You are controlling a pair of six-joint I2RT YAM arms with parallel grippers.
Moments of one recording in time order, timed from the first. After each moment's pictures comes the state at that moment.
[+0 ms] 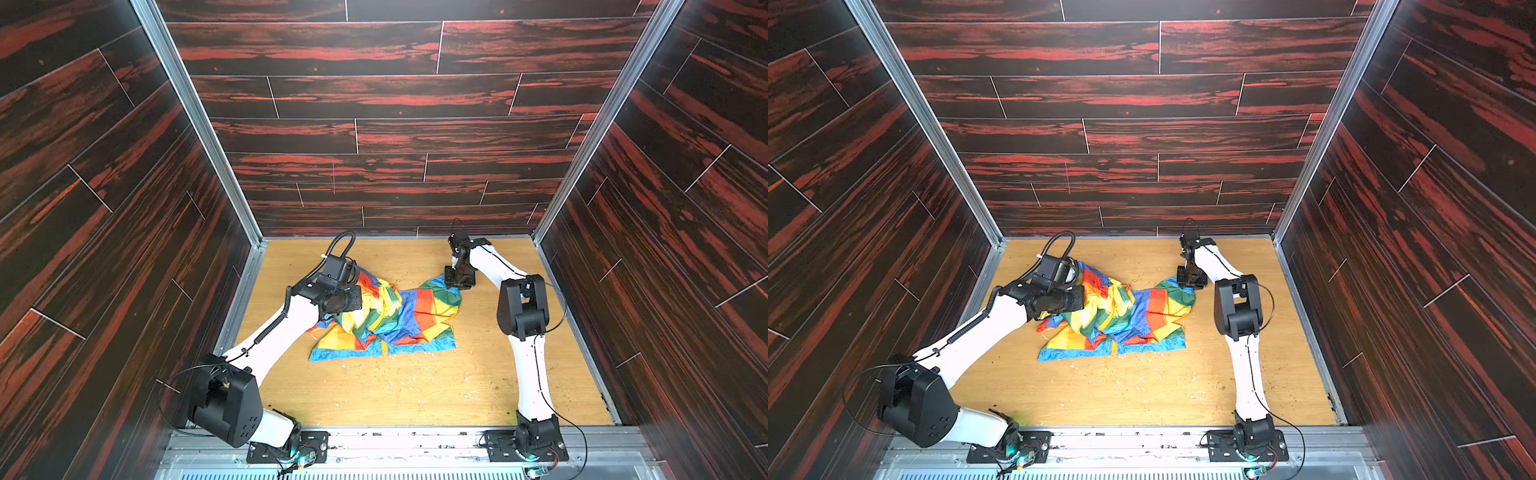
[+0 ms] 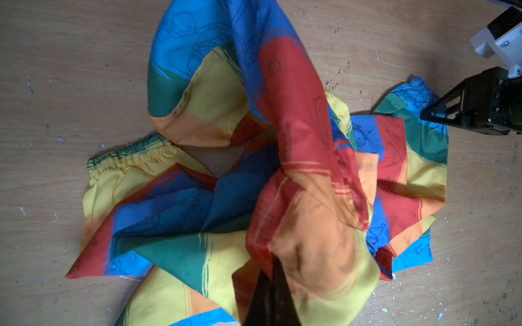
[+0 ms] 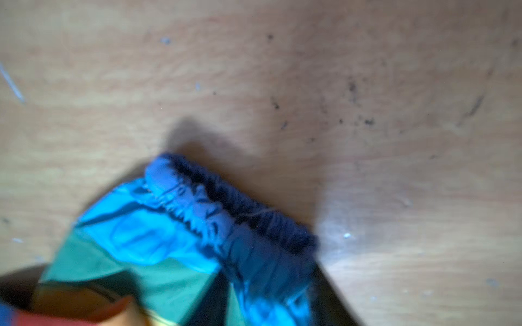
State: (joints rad) left arm -0.41 1.47 1.18 -0.66 0.03 -0.46; right arm 0.27 2.40 2.05 -1.04 0.01 0.33
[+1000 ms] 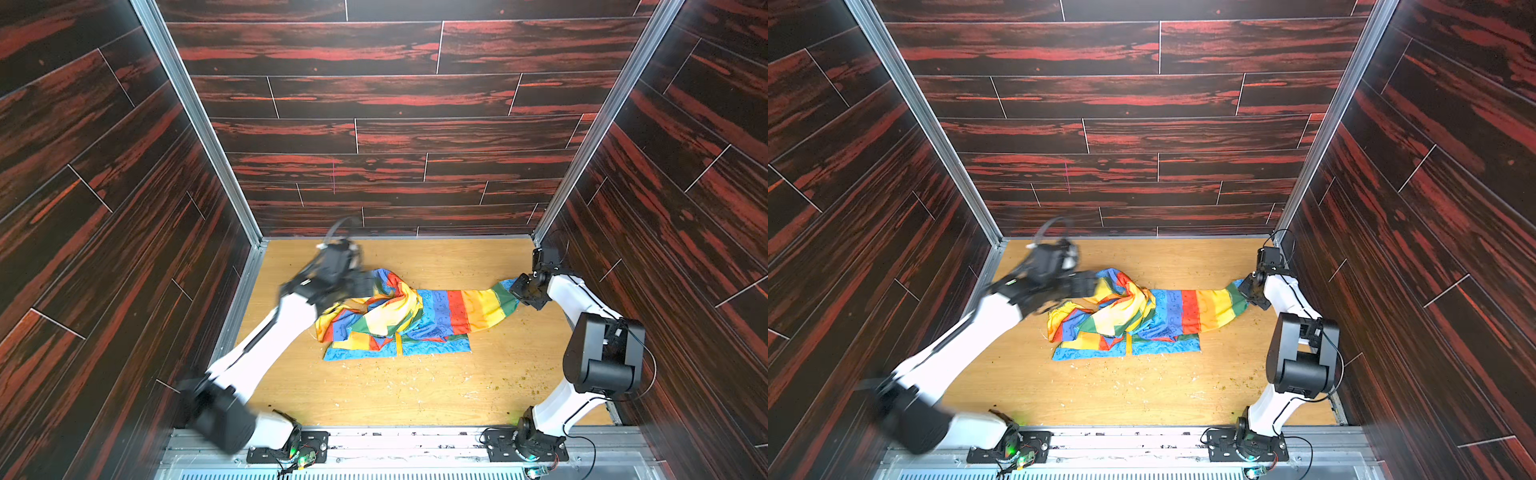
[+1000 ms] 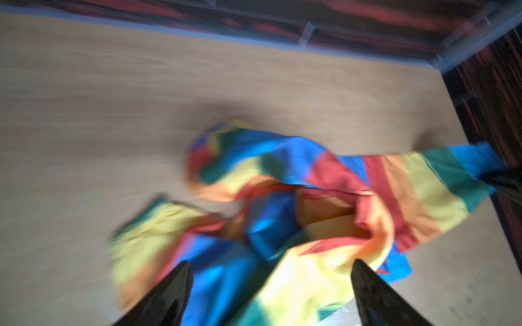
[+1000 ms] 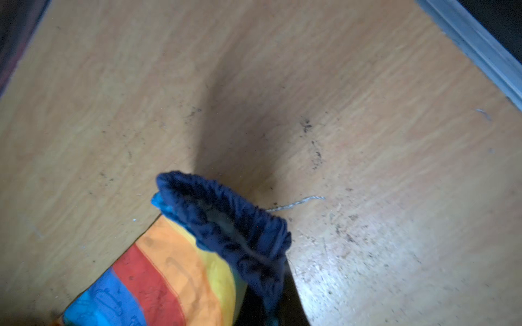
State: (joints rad) left arm -0.44 1.32 1.23 -0.65 -0.03 -0.41; right arm -0.13 1.72 1.26 -0.64 0.00 0.57
